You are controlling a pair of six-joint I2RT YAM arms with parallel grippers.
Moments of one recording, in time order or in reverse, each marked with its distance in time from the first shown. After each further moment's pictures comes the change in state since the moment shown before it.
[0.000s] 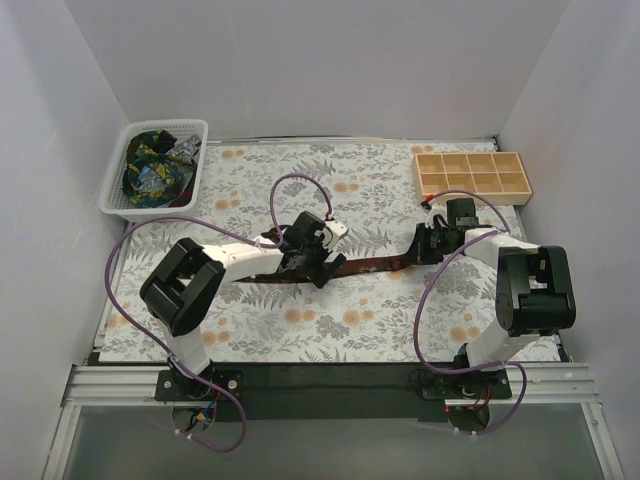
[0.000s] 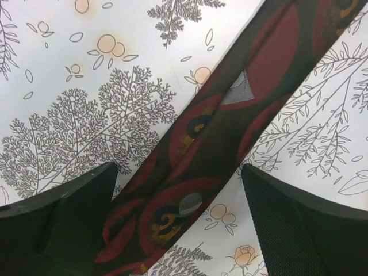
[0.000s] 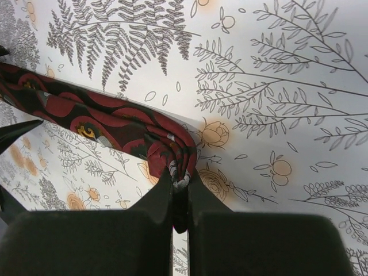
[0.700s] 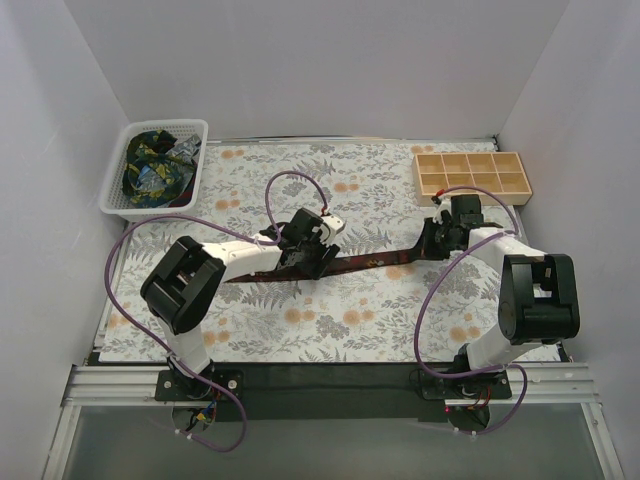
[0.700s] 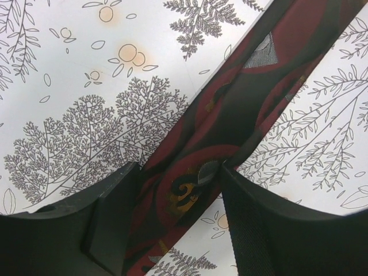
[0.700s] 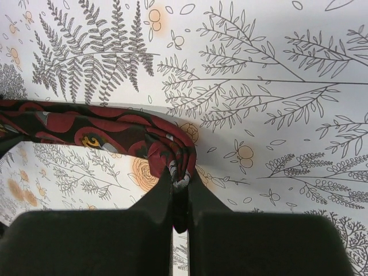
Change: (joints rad) left arm 0.022 0.016 0.010 0.022 0.017 -0.037; right arm -0.009 -0.060 0.017 -0.033 0.146 0.098
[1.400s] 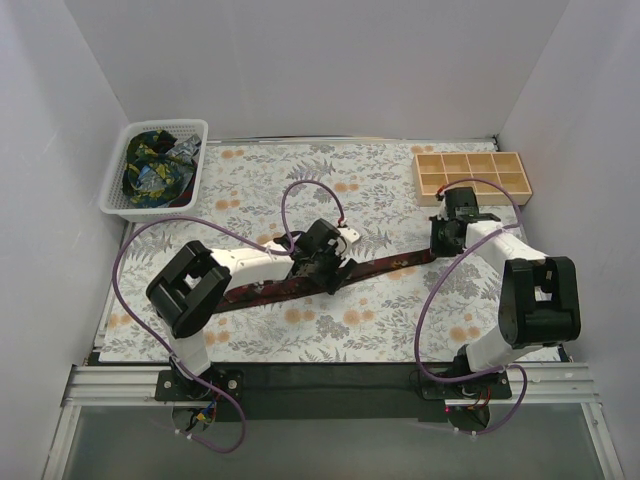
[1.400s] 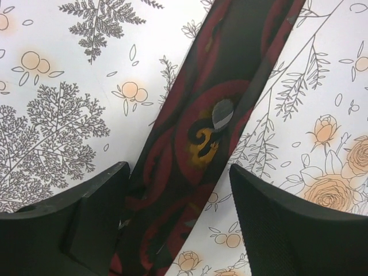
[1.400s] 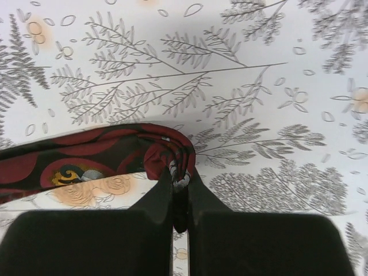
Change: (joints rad) left arm -0.117 0.001 0.016 -0.029 -0.009 -0.058; right arm 0.036 -0.013 0.077 -0.143 0.373 -0.066
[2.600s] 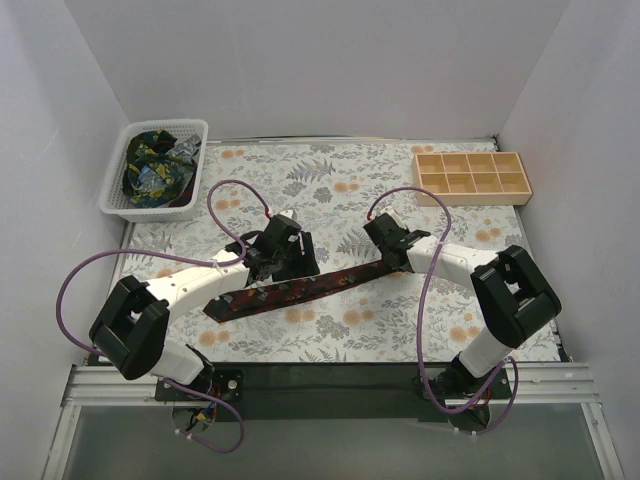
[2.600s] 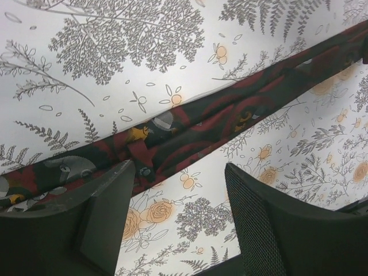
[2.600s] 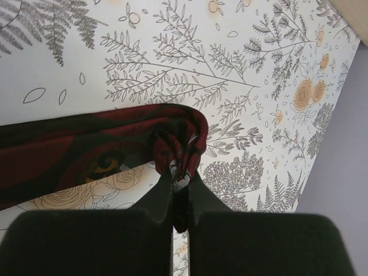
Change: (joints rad) left arm 0.116 -0.356 -0.161 -0.132 -0.102 -0.749; right arm 0.547 0.061 -0.016 0.013 0.759 -0.141
